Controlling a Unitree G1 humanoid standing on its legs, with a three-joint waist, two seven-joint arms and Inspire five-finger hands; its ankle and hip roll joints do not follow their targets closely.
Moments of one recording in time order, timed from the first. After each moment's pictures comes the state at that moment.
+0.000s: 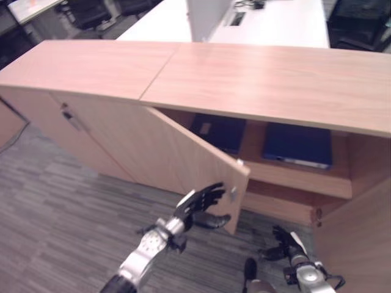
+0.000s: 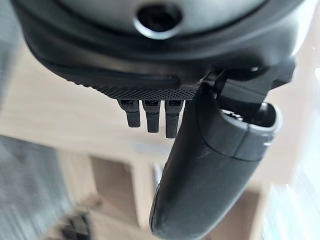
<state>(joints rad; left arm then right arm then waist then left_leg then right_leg) -0.19 0.37 -0.53 0.17 -0.51 -0.03 -0.12 0.05 -0.36 0.24 0.66 0.08 -0.01 -0.11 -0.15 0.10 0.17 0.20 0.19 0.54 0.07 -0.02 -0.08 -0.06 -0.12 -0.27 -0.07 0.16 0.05</state>
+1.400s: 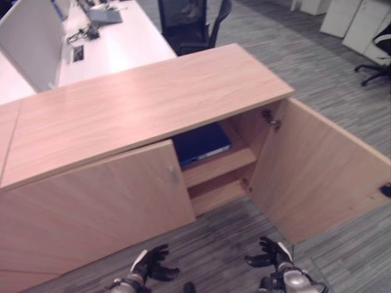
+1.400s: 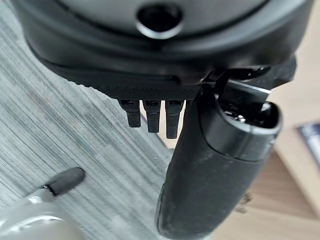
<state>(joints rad) 0.12 0.34 -0.24 0.87 -0.09 -0.09 -0.05 0.04 -0.23 0.18 0.80 0.08 0.01 -0.07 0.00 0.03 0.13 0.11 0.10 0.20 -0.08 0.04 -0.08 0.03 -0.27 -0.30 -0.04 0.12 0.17</state>
